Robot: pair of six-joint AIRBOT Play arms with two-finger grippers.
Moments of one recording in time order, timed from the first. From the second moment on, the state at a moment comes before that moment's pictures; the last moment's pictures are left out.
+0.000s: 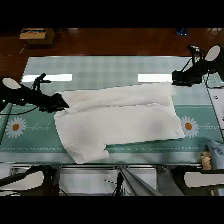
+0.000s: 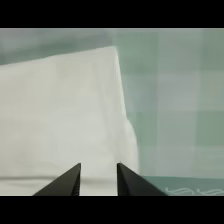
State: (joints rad) left arm 0.17 -1.34 0.93 0.94 -1.23 -1.31; right arm -0.11 -1.57 1.47 -1.42 1.26 1.52
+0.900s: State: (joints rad) left arm 0.44 -0.79 0.42 1.07 -1.53 -1.37; right arm -0.45 -1.34 1.26 -1.21 1.51 1.32
